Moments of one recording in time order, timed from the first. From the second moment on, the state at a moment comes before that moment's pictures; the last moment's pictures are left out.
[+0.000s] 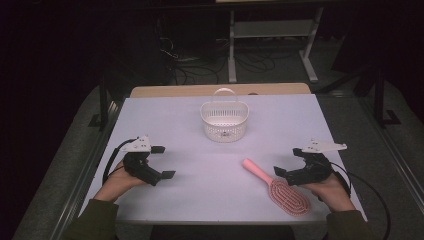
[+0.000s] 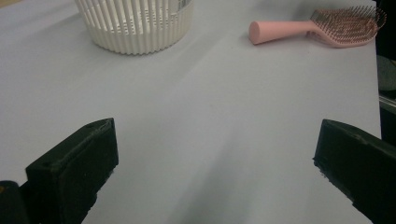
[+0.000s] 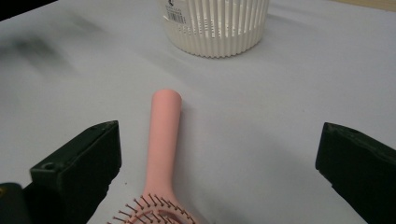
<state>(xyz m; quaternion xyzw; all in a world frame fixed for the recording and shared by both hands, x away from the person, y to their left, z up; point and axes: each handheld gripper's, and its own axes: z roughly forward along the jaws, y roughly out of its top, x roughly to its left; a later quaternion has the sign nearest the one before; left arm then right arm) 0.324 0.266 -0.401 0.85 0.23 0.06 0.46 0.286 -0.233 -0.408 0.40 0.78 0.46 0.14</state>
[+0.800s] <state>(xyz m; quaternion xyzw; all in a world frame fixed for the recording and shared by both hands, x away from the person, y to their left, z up) 0.321 0.266 -0.400 0.85 0.23 0.06 0.47 0.286 -0.233 -0.404 0.40 0.79 0.44 0.14</state>
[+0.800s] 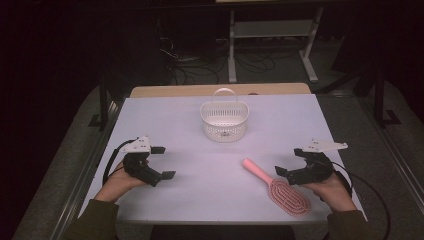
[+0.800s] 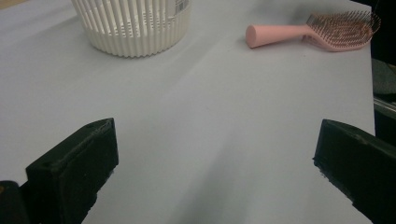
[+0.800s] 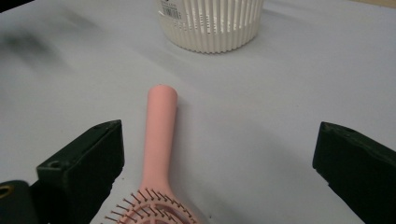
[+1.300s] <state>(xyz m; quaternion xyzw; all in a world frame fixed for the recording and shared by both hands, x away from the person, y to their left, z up) 0.320 0.266 -0.401 0.85 0.23 0.06 0.47 0.295 -0.218 -0.397 0.39 0.81 0.42 0.13</state>
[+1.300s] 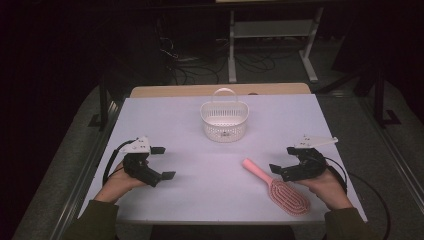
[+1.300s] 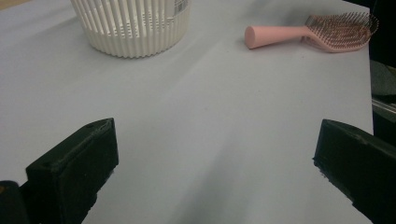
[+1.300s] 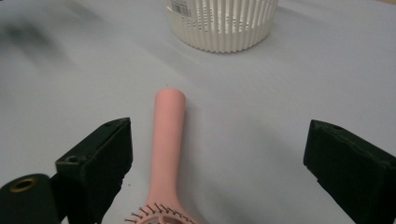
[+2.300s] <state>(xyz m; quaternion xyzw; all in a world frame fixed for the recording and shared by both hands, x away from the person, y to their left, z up) 0.320 0.268 -0.400 0.85 0.23 0.06 0.48 0.314 -0.168 -0.401 0.34 0.86 0.37 0.09</state>
